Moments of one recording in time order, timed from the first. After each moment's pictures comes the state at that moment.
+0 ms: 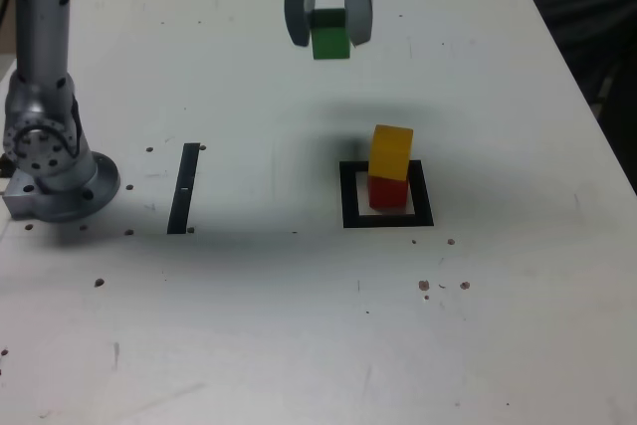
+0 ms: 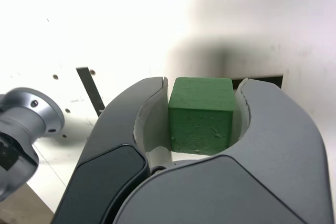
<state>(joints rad) 0.25 1.88 -1.73 1.52 0.03 0.35</state>
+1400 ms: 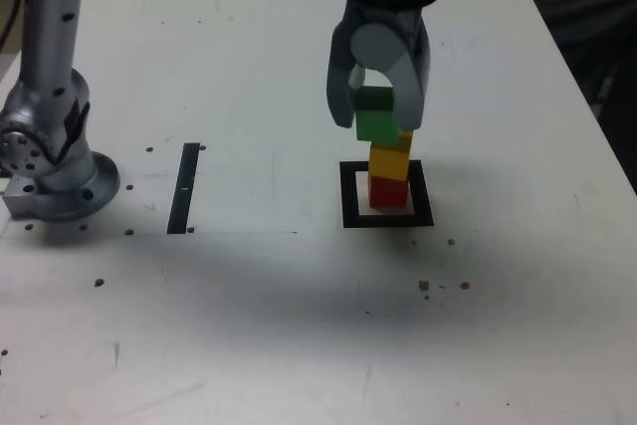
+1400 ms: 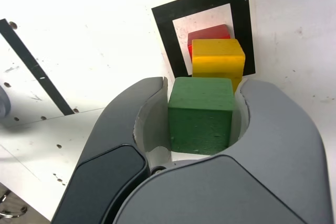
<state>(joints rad) -0.06 1.97 -1.75 1.43 0.00 0.17</state>
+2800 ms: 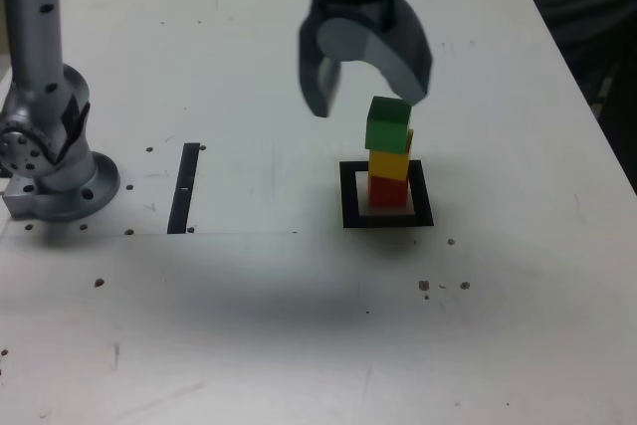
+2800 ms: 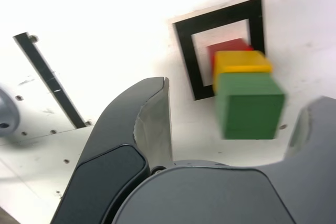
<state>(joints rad) -0.06 1.80 -1.52 1.32 0.06 0.15</state>
